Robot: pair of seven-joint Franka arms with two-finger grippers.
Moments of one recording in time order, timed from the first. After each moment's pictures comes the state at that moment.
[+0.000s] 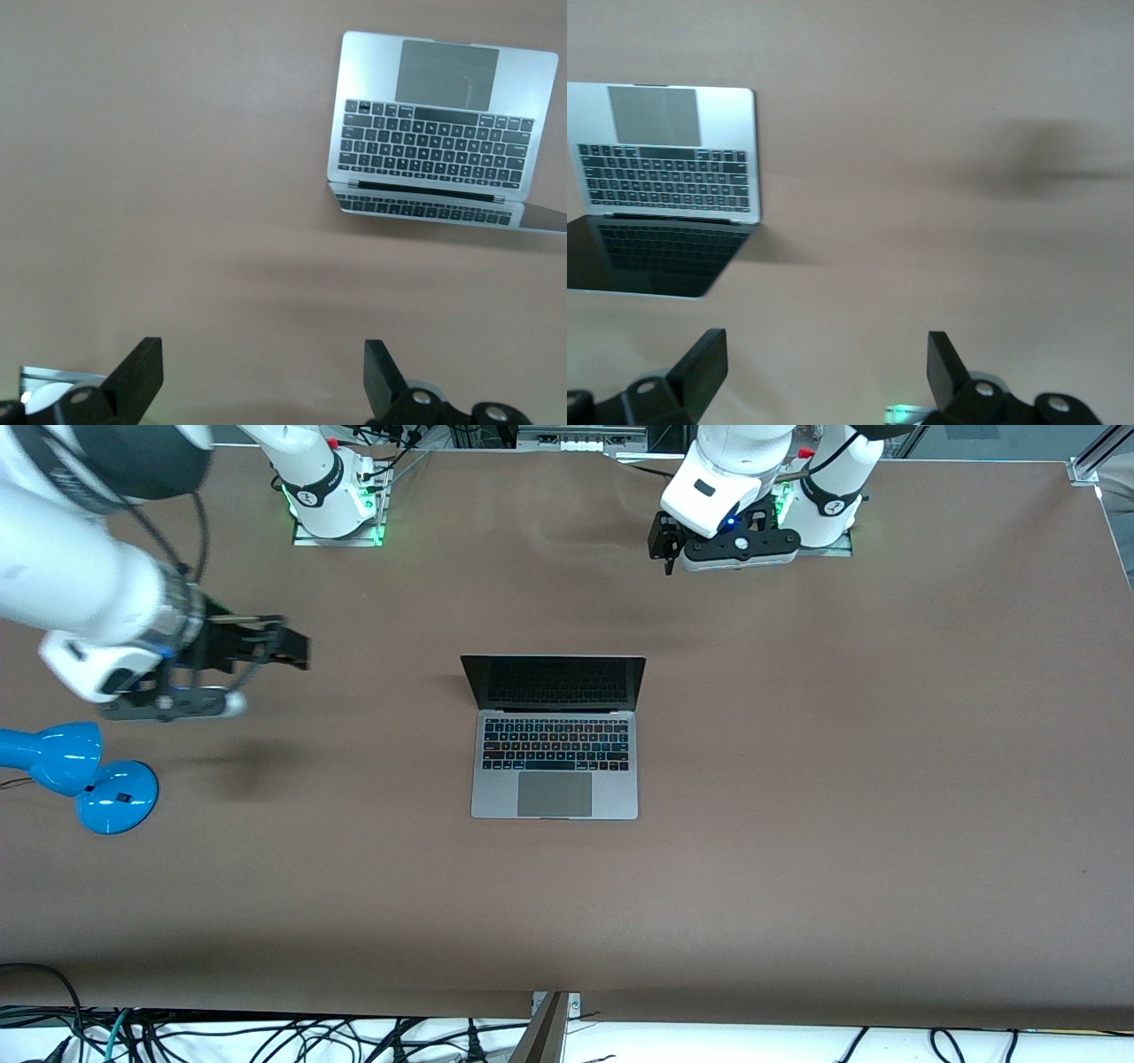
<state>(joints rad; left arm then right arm) -0.21 -0.06 -0.46 -1.81 -0.08 1.69 -0.78 0.00 0.33 0.38 -1.26 -0.01 1.41 0.34</state>
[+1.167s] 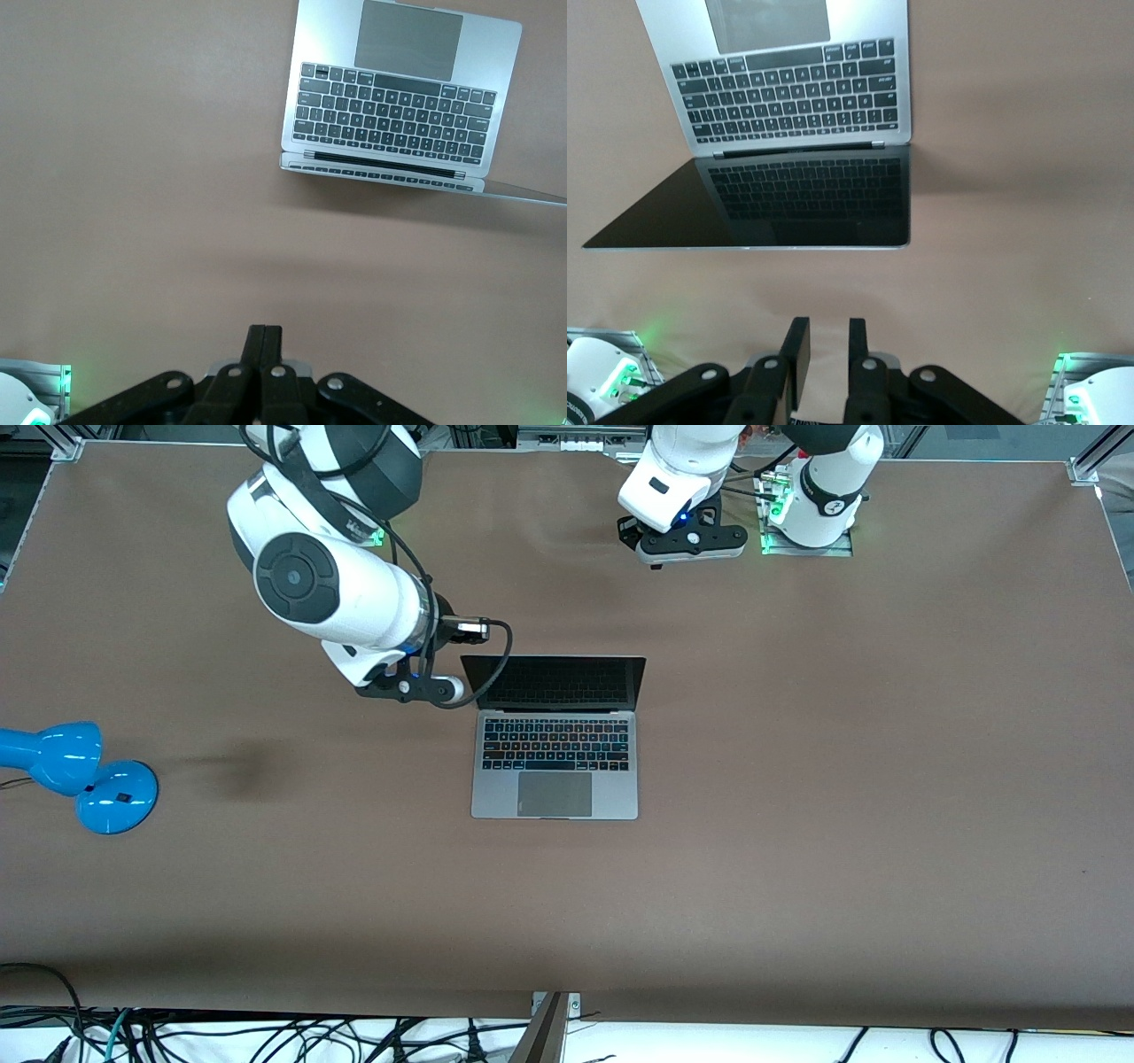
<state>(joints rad) -0.21 -0.05 -0.54 -1.87 -0.13 1.80 -0.87 0.16 0.42 0.47 -1.39 0.17 1.56 0.69</state>
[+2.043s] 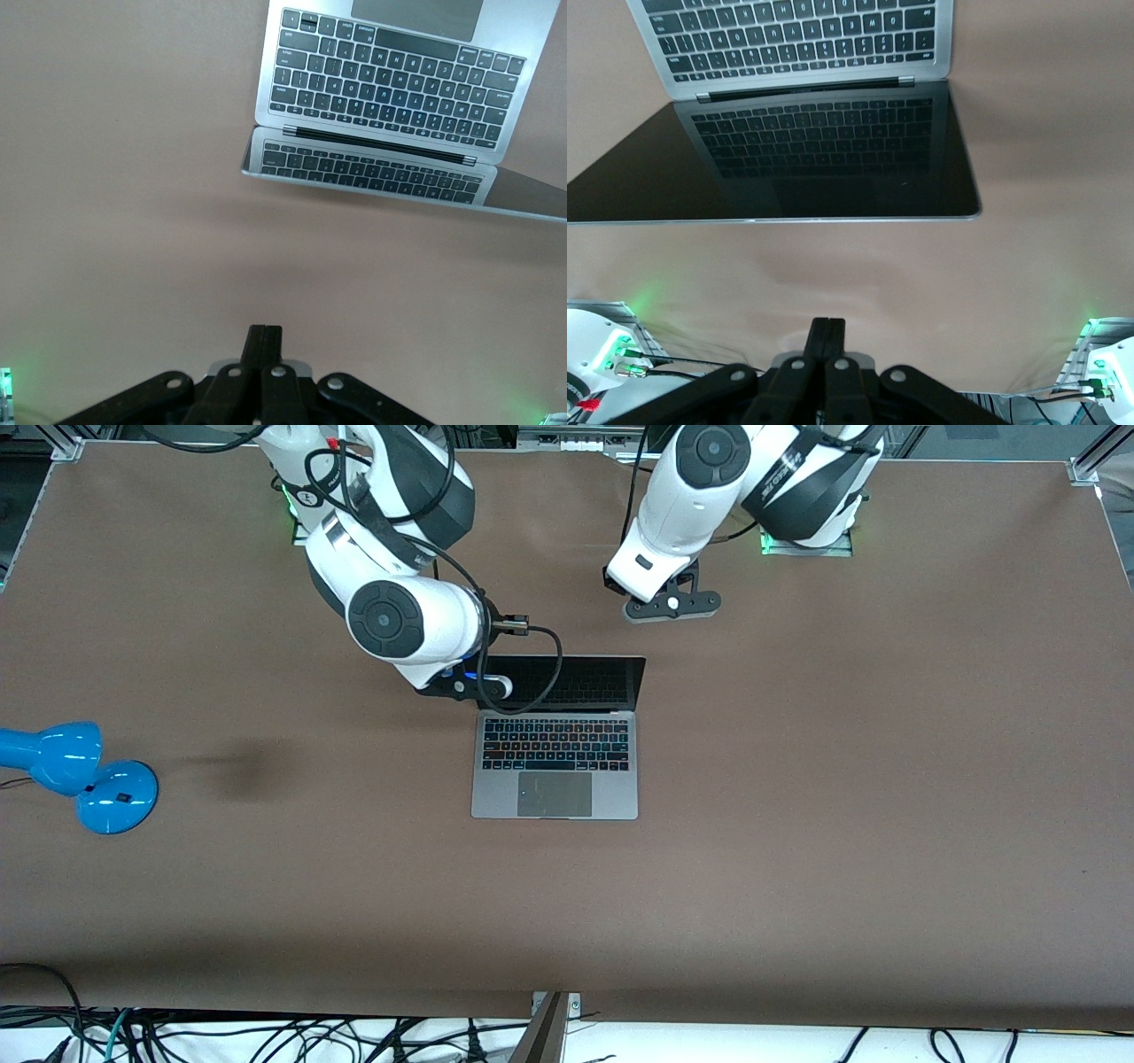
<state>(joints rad) -0.21 0.13 -0.54 -1.90 -0.18 1.92 -0.86 0.24 0.51 0.47 -1.41 0.21 1.56 0.74</state>
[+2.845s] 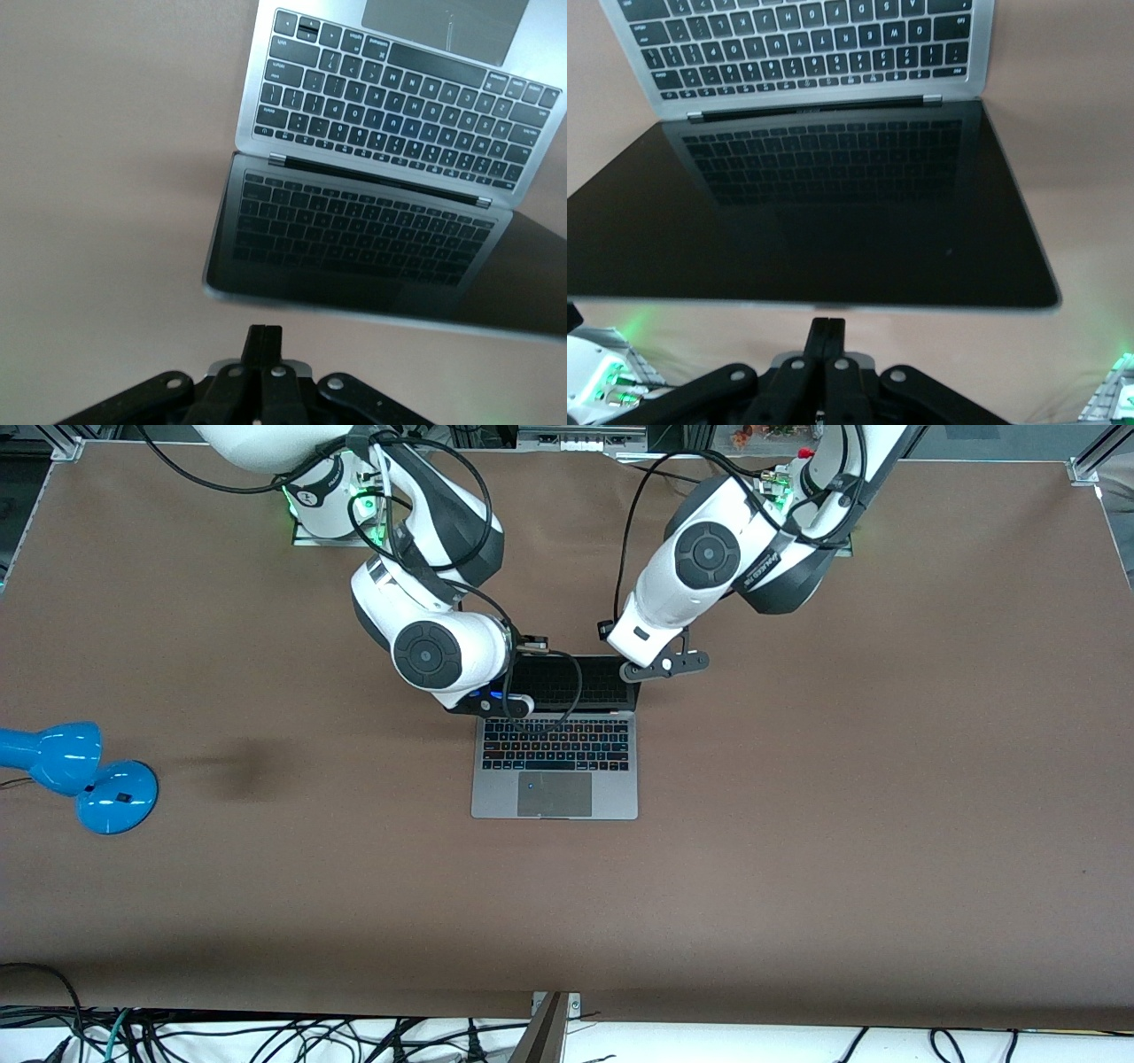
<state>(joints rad) -0.19 0.31 -0.52 -1.88 -0.18 2.07 -0.85 0.27 0.60 0.47 -1.43 0.18 1.68 0.74</state>
